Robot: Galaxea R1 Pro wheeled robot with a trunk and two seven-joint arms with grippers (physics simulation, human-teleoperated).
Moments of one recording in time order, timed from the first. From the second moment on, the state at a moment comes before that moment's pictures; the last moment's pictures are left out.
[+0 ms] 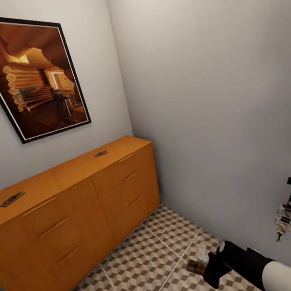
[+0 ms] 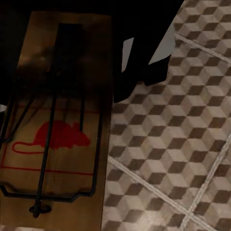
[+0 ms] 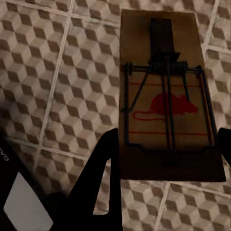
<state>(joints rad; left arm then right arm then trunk) -0.70 0.07 -2.26 -0.65 2.11 0.12 0.26 -0.64 -0.11 0.75 -0.46 0.08 0.35 0.60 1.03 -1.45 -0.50</state>
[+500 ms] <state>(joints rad) -0.47 0.11 -2.26 -0.36 2.10 -0.16 0.01 -0.42 -0.11 0.75 -0.03 0.07 -0.10 0.29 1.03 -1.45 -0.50</state>
